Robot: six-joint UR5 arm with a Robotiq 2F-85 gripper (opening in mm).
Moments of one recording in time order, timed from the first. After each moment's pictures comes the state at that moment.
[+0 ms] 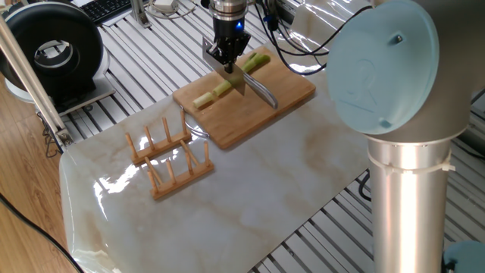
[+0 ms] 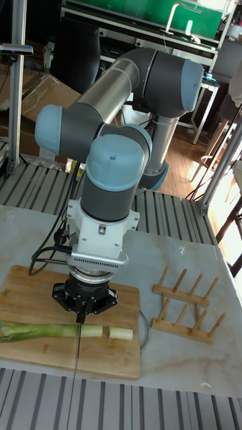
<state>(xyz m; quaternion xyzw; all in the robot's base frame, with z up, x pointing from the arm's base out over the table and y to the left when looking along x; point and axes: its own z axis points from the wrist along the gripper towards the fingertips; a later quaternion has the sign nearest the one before) 0.694 -0.045 0.060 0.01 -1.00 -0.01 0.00</state>
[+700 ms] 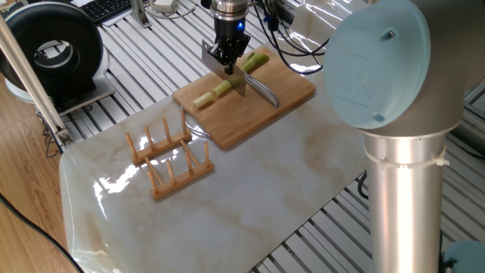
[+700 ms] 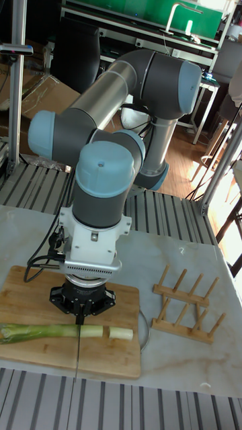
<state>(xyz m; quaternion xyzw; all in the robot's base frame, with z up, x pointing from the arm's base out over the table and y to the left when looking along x) 0.701 -0.052 0.051 0.03 -1.00 -0.02 0.01</state>
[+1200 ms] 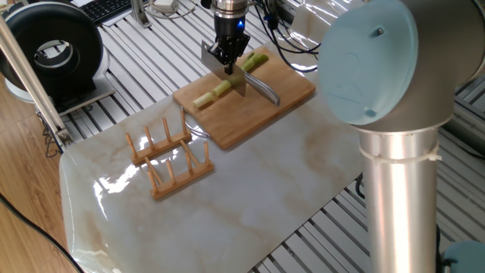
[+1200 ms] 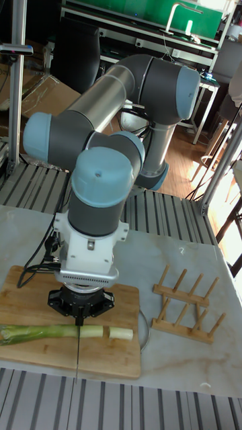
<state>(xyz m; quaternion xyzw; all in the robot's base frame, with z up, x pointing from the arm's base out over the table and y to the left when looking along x) 0.697 -0.059 0.048 0.03 -1.00 0.00 0.04</state>
